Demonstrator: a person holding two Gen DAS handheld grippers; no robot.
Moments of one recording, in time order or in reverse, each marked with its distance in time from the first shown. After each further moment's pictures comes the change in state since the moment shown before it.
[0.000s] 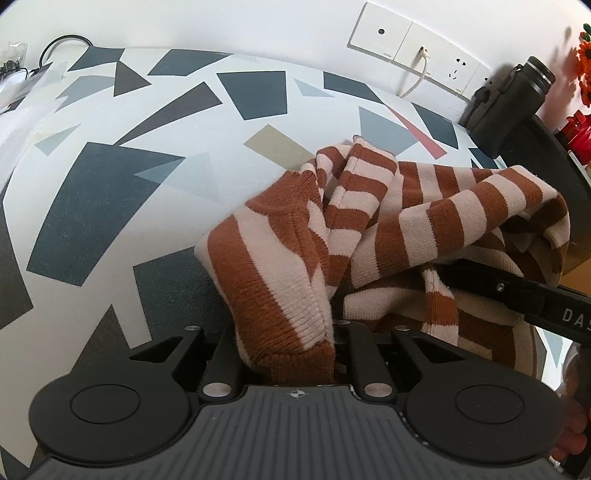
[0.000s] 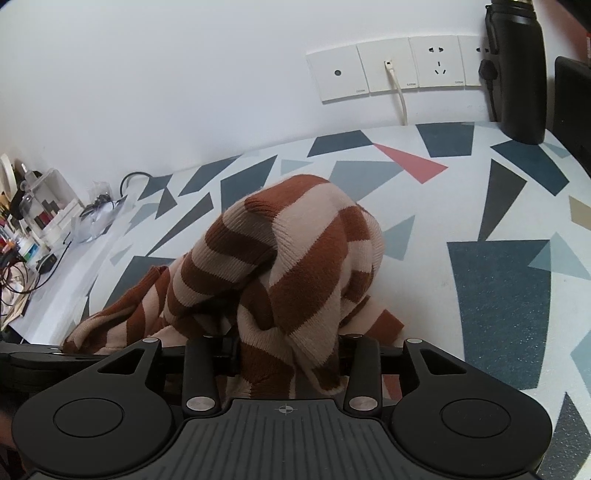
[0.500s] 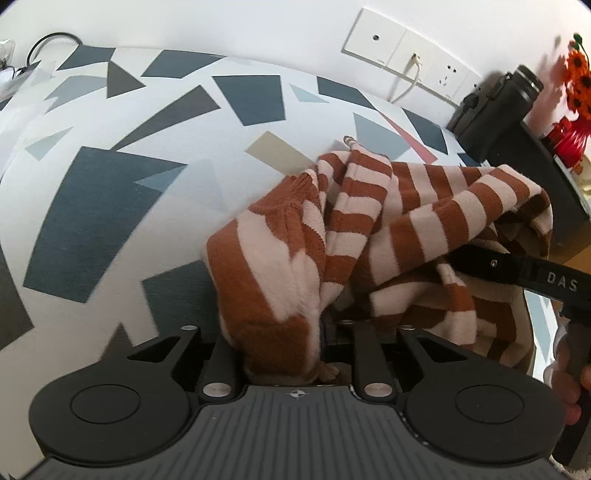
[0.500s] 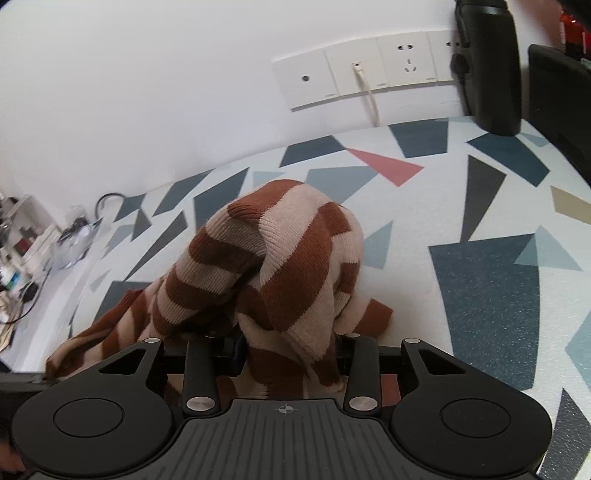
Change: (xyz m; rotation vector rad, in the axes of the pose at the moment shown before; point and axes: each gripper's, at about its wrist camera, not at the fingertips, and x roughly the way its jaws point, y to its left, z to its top) left arm -0.002 0.028 0.007 0.007 -0.003 -0.082; right arm 0.011 -0.004 0.010 0.086 -0.028 -0.081
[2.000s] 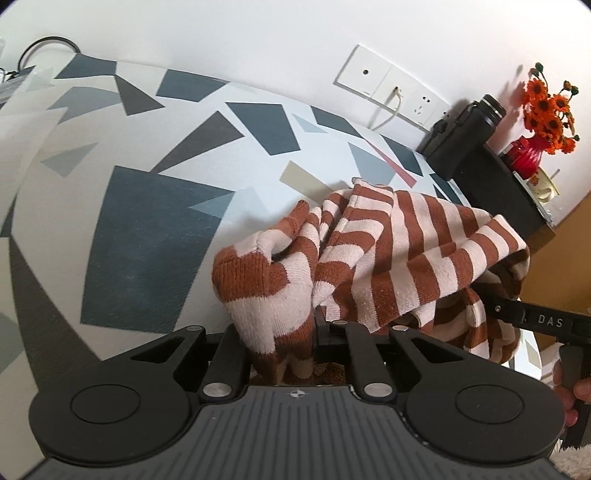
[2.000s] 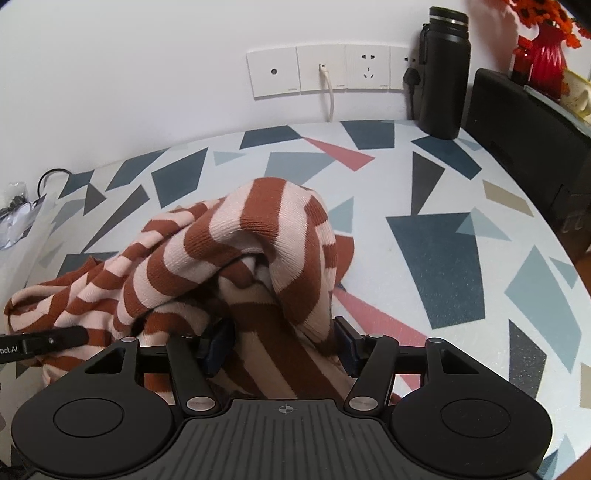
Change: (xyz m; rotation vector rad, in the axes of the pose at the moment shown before) left arm -0.029 0.085 0.005 0.045 -0.065 -0.171; right arm -0.017 0.071 -0.034 -0.025 0.014 -0.259
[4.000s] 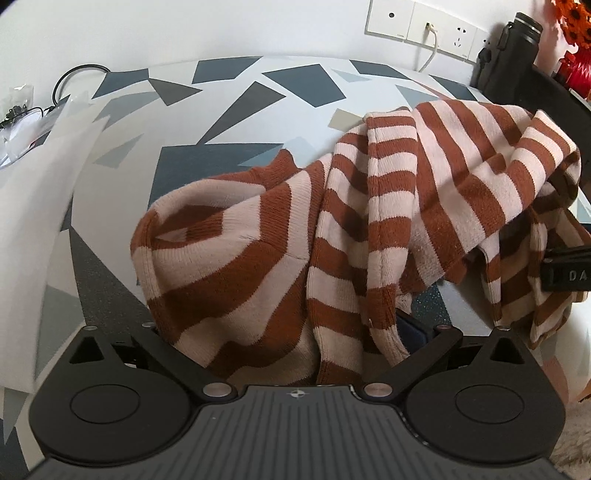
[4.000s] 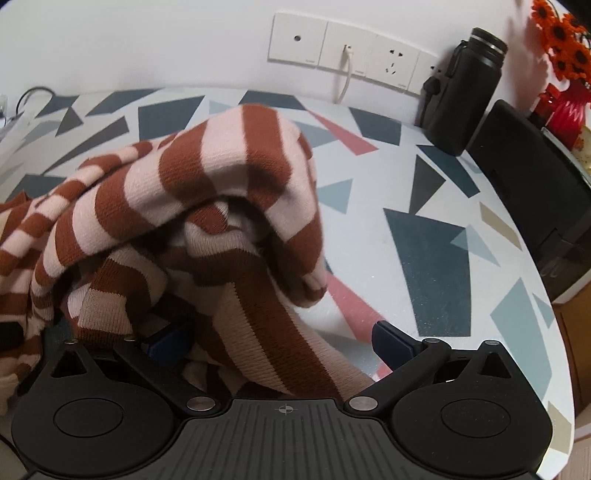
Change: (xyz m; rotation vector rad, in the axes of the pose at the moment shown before) left arm 0.012 -0.020 -0.032 0.174 0.087 0.315; right arm 0.042 0.016 -0.020 -0.216 0.051 -0.211
